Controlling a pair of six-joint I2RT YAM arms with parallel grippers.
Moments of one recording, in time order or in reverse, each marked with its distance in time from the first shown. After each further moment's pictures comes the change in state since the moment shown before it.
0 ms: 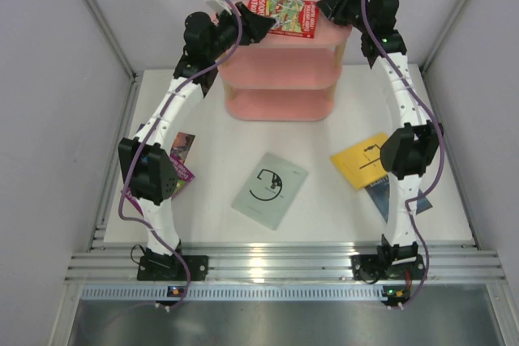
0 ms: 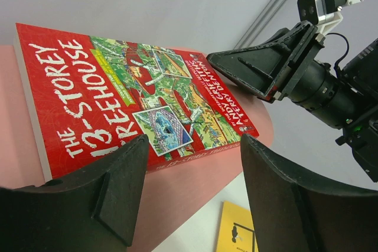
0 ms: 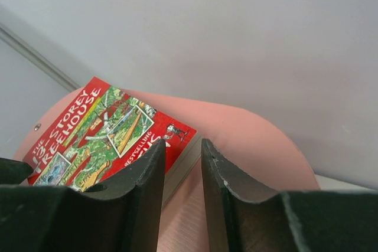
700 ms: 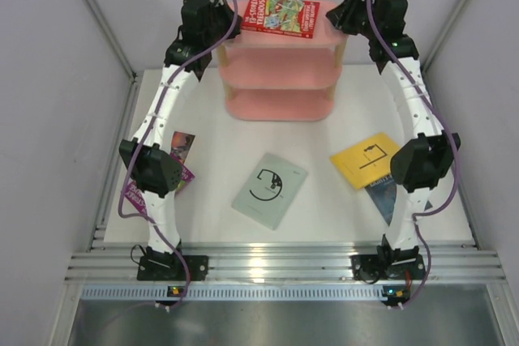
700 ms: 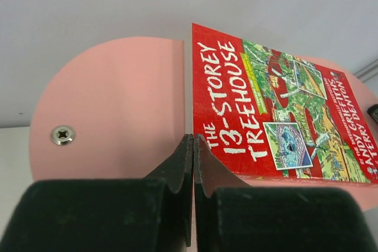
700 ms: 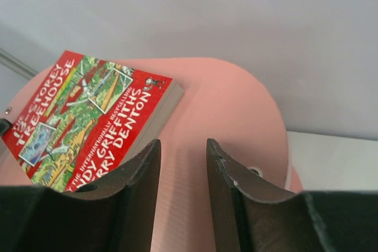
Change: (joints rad) left arm 0.016 0.084 0.348 -0.552 -0.373 0.204; right arm 0.007 -0.187 -0.196 -0.121 0.113 -0.069
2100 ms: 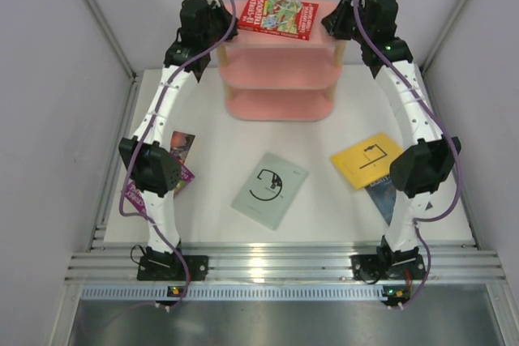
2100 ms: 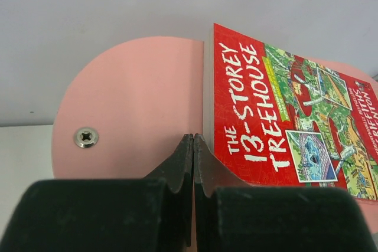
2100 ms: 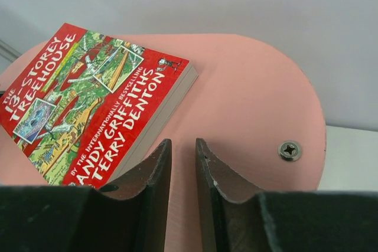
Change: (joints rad) left arm 0.016 0.006 -0.047 0.053 -0.034 0.000; right arm 0.068 -0.063 -0.055 -0.060 0.091 -0.089
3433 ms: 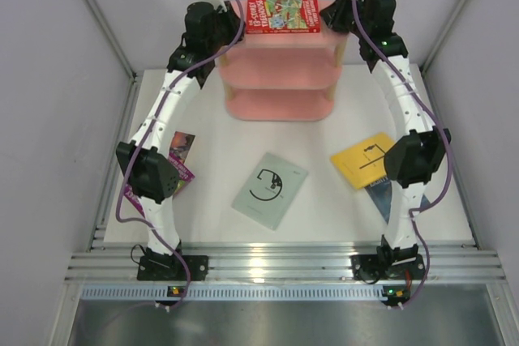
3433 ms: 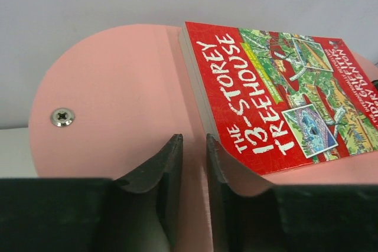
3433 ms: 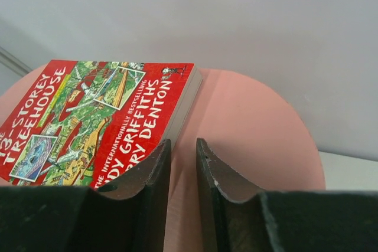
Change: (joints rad) left arm -0.043 -0.073 -0.113 0.051 -0.018 0.056; right arm -0.028 0.126 0.125 0.062 -0.050 0.014
